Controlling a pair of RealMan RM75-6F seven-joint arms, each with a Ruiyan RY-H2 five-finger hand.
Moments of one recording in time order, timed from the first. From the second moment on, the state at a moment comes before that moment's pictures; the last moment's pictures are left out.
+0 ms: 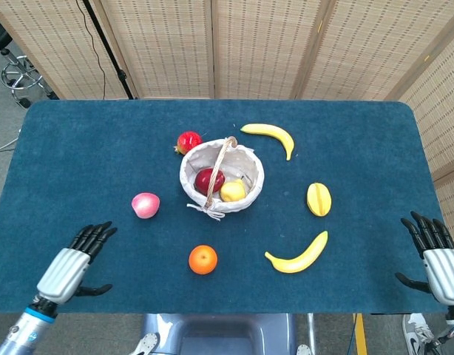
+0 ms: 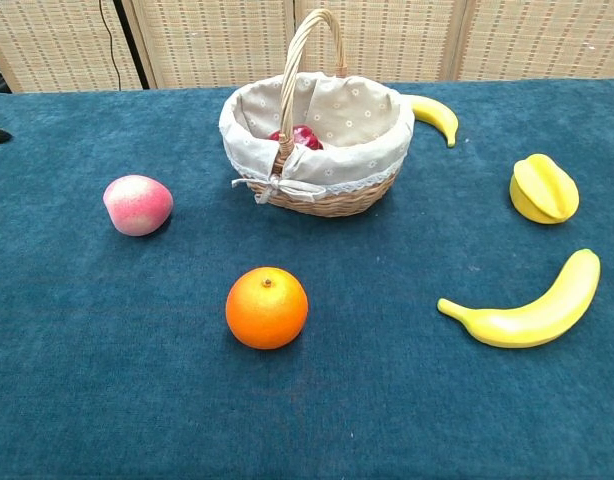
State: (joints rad) left arm -0.19 -1.14 0.06 -1.90 1.68 1.27 0.04; right arm 0.08 -1.04 0.01 -1.53 -1.59 1.48 0.15
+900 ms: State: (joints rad) left arm -0.58 -1.54 -0.10 -1.71 1.37 0.78 0.03; right arm 0.05 -1.01 0.02 -1.50 -1.57 1.53 0.23
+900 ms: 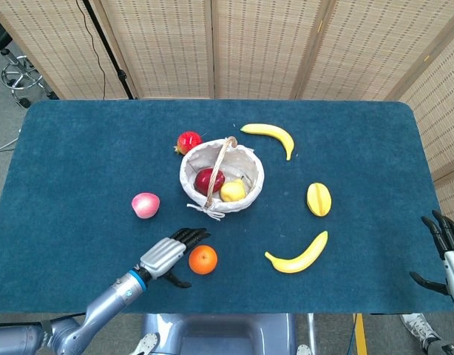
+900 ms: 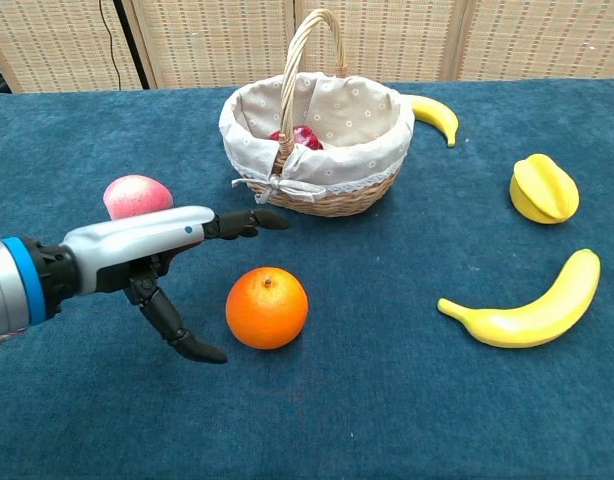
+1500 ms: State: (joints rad) left arm -0.58 -1.72 -0.09 -1.56 1.39 0.97 0.05; right arm 0.03 -1.01 0.02 -1.49 -1.58 1.55 0.27
